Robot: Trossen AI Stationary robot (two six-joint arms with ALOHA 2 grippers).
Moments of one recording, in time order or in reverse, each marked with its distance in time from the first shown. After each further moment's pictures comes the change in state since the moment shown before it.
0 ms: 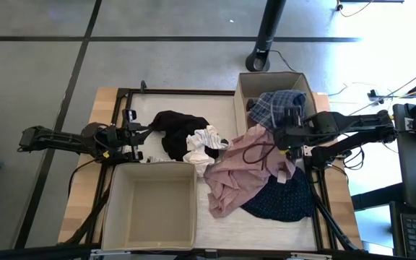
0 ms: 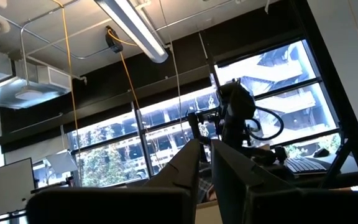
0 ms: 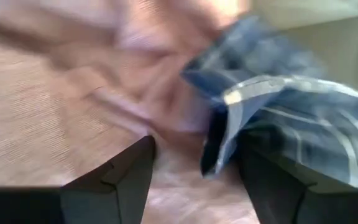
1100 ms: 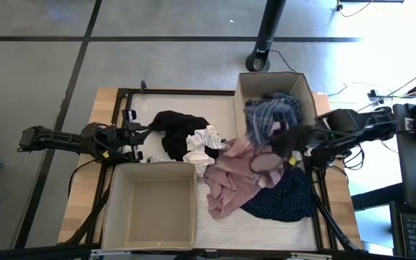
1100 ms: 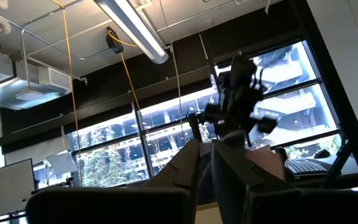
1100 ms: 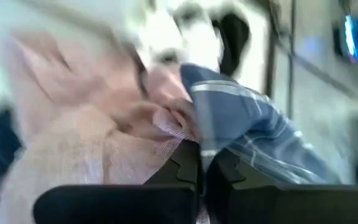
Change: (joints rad) left arm 0.000 0.000 0.000 0.004 0.000 0.001; right arm 0.150 0.046 0.240 0.303 -0.131 -0.225
